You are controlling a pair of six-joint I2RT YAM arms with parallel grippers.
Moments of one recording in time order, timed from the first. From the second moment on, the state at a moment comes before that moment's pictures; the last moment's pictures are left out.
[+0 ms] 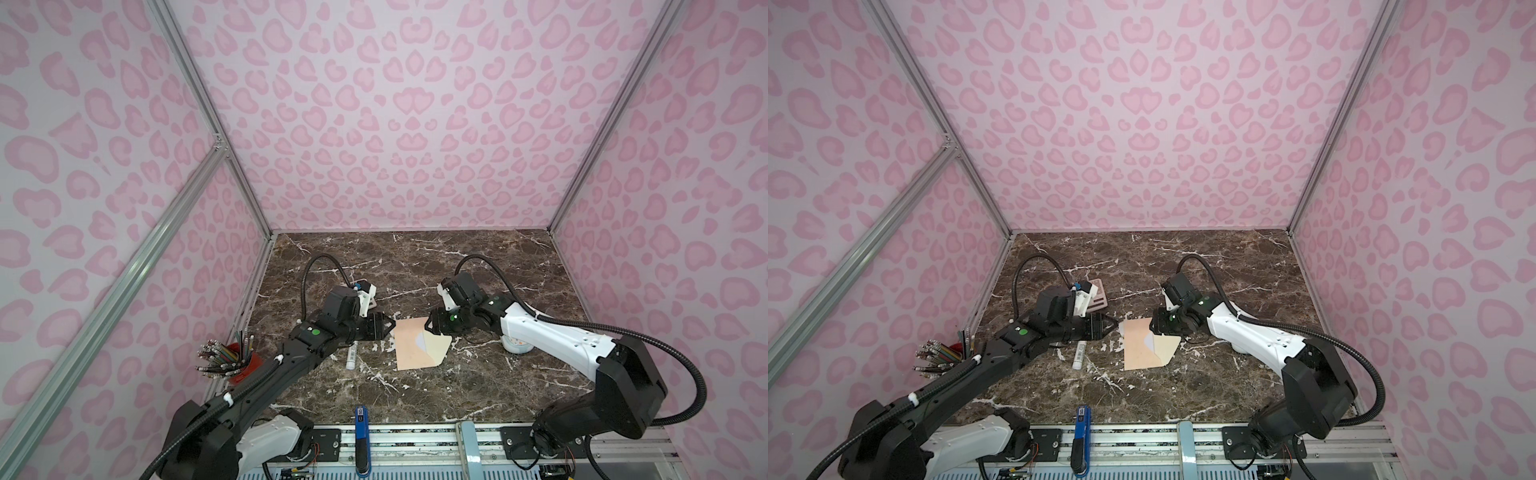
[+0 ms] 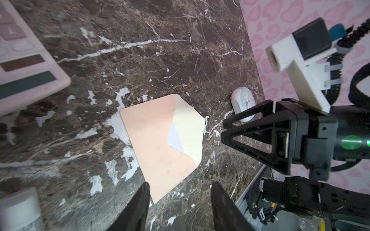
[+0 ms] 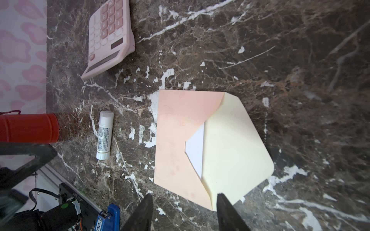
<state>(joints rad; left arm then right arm) -0.52 1.08 0.73 -0.36 0.36 -0.55 0.70 1.46 1.02 -0.58 -0.21 0.65</state>
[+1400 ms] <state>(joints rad) -0.51 1.39 0.73 -0.65 -0.06 -0.50 1.20 1.10 0.34 0.44 0.13 0.15</state>
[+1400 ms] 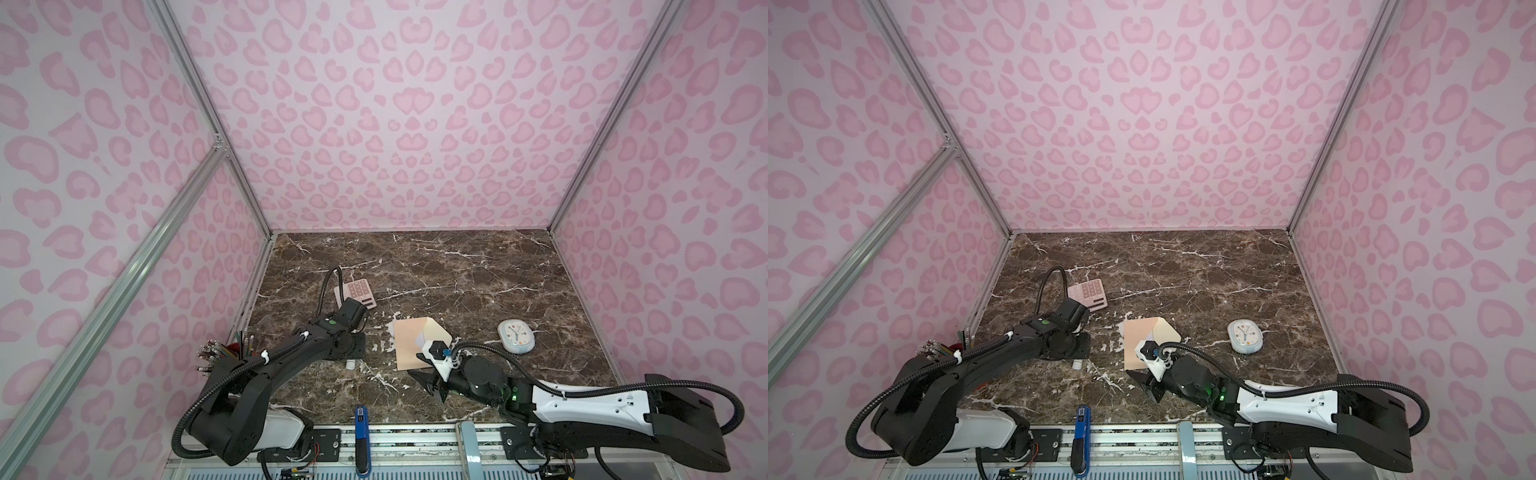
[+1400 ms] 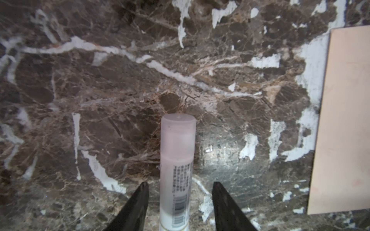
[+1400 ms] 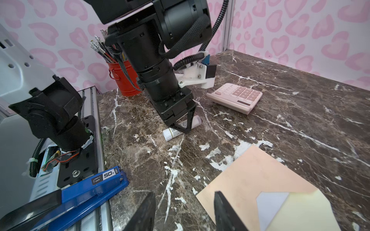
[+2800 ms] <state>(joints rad) -0.49 1.62 0.89 -0.83 -0.04 -0.39 1.09 1.10 0.27 0.55 0.08 0.24</state>
